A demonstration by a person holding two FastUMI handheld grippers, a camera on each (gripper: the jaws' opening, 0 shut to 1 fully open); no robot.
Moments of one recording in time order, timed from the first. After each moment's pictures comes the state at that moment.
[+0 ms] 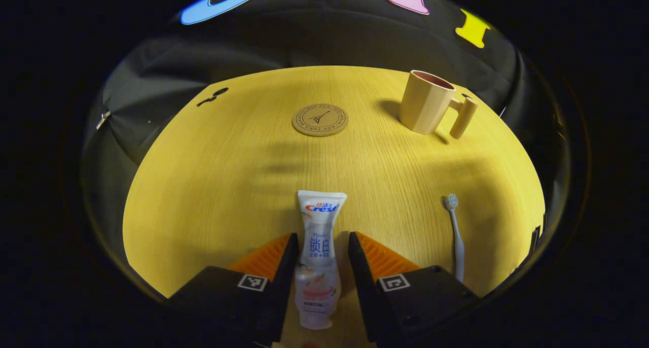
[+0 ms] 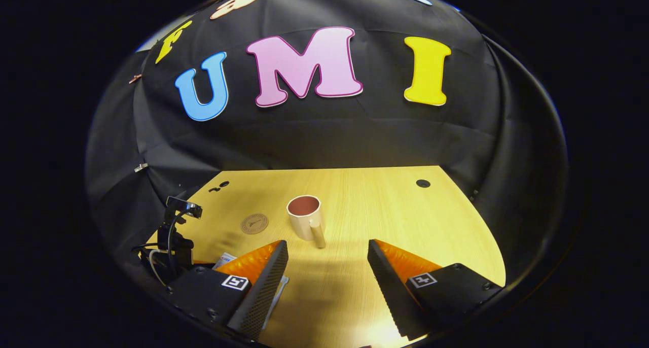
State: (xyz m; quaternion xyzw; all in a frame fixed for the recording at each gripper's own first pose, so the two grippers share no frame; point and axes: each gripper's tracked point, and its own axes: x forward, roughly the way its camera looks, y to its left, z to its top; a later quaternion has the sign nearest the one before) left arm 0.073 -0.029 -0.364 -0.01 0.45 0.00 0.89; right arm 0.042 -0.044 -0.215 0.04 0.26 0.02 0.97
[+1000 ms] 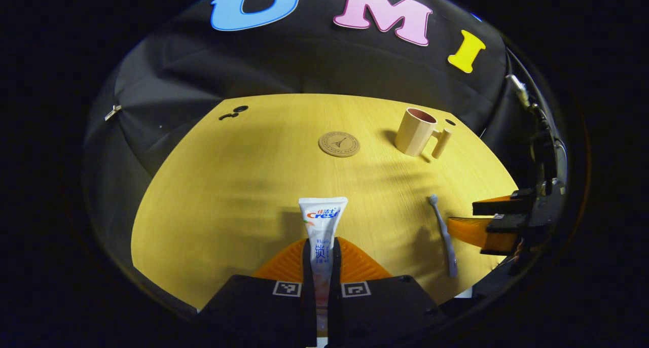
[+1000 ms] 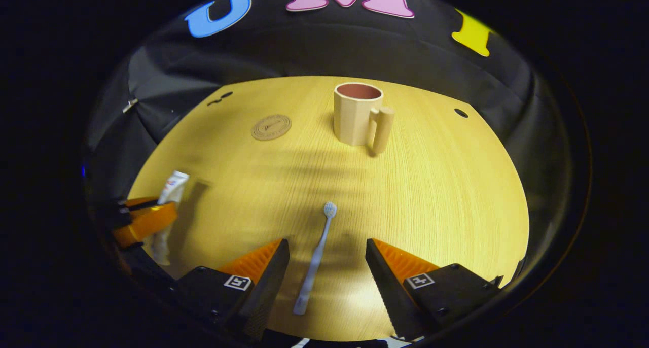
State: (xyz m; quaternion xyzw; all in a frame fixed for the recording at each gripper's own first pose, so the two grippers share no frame) left arm 0.014 0.038 -0.304 -0.05 0.37 -0.03 0.93; right arm -0.013 0.060 -0.386 -0.04 0.48 0.02 0.87
